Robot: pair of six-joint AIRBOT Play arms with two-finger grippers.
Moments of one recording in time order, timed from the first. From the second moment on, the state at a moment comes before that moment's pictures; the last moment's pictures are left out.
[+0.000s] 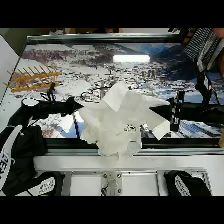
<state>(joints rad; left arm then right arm) 0.11 -1.29 0.84 0.53 -1.02 -1.21 -0.18 -0.78 0.88 -0.42 1.41 0.24</state>
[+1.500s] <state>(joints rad) 0.17 -0.92 1.04 0.76 -1.17 -1.22 -0.18 -0.71 0.88 -0.64 1.44 0.57</state>
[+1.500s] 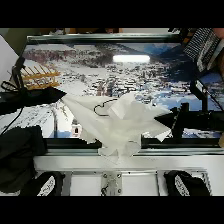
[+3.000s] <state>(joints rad) -0.36 -0.58 0.71 0.84 -1.02 -1.19 -0.01 -0.71 0.96 -0.31 0.98 0.53</state>
